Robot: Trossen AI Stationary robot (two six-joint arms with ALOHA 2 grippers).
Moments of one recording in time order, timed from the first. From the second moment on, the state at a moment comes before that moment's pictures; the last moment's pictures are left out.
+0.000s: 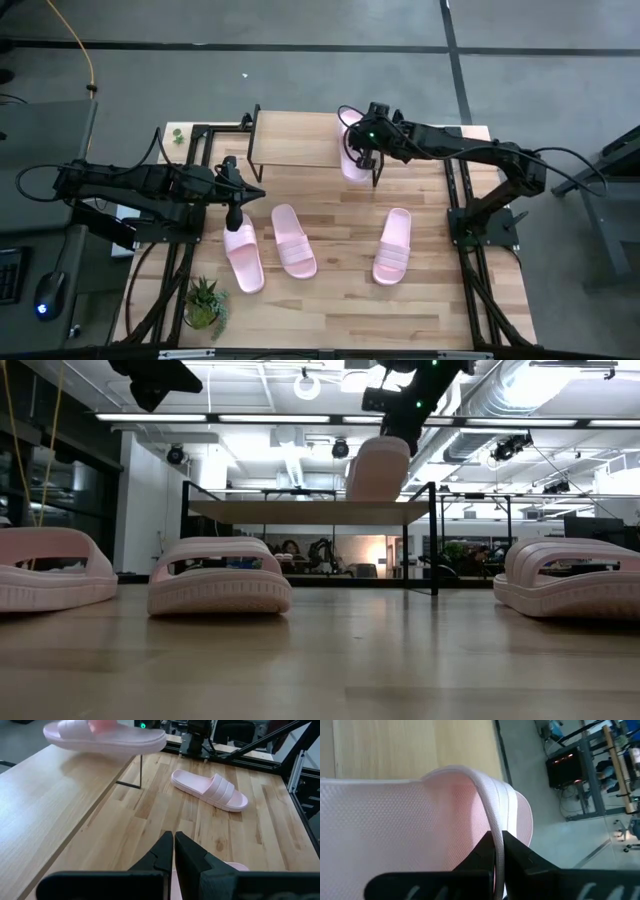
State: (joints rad) left arm 0.00 0.77 0.78 -0.50 -0.28 -0.23; right arm -0.35 1.52 1.31 -0.53 0.48 -0.53
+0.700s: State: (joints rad) left arm 0.00 0.77 0.78 -0.50 -0.28 -0.21; right arm -0.39 1.53 1.31 -0.62 0.47 -0.56
